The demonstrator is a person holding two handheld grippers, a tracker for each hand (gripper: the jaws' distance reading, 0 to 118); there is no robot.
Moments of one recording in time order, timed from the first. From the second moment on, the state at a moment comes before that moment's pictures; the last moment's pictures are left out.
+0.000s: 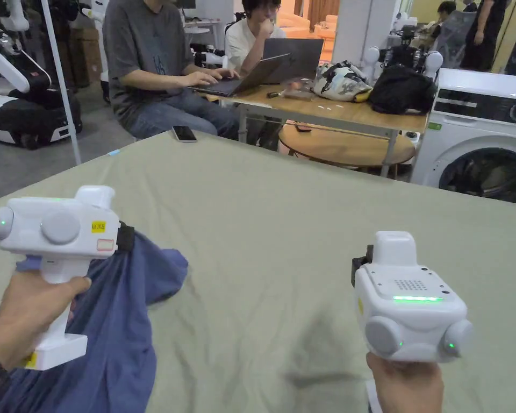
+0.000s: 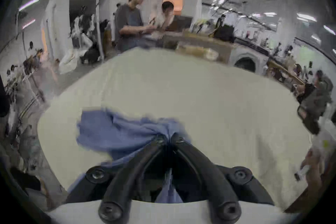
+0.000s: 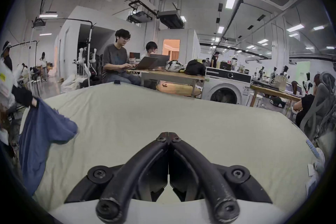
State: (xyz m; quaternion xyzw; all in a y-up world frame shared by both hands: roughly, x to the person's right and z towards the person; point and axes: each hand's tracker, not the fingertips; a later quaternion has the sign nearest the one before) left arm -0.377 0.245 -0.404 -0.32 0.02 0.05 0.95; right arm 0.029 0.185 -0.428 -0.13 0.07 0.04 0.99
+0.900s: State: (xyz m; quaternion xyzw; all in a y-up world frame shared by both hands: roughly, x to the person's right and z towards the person) left arm 0.104 0.195 -0.418 -0.34 -0.44 -0.05 0.83; right arm 0.301 0.211 -0.333 -0.11 -0.20 0.01 0.97
